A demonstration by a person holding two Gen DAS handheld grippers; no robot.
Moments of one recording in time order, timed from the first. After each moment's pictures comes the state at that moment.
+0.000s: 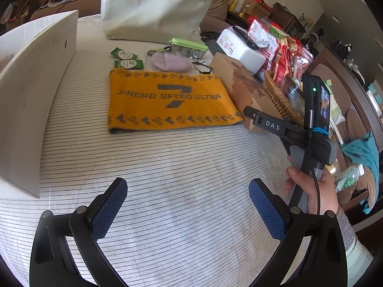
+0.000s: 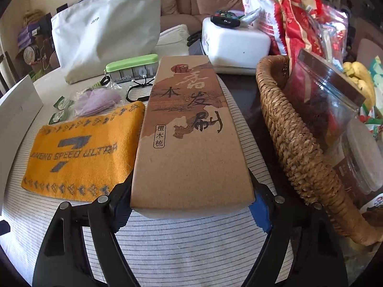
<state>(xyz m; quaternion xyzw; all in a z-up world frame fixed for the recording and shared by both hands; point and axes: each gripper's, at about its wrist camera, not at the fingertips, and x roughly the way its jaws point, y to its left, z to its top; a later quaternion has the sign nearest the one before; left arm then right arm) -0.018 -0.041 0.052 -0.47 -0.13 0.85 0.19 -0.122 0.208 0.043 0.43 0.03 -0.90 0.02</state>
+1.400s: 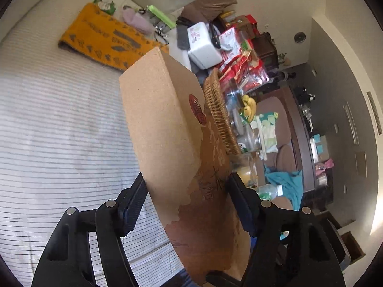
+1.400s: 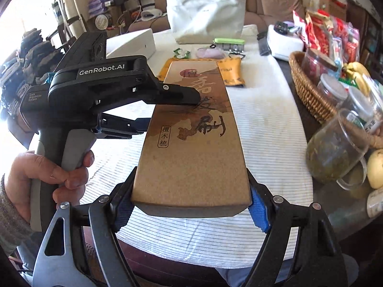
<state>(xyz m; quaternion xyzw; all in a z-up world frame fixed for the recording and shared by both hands) 0.034 -0.021 0.058 -0.48 -0.37 0.74 0.29 0.154 0.161 0.121 0.45 0.06 -0.87 0.21</state>
